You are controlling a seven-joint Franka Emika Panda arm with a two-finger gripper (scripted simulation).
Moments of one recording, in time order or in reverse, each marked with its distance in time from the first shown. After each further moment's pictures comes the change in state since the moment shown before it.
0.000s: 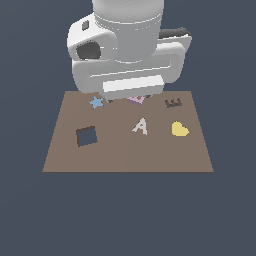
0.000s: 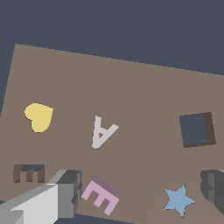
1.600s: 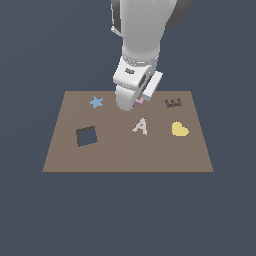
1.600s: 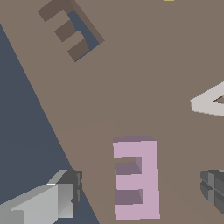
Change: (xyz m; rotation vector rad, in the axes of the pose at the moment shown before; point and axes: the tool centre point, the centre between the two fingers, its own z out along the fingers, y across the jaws) arm -0.094 -0.041 0.107 0.016 -0.042 -0.951
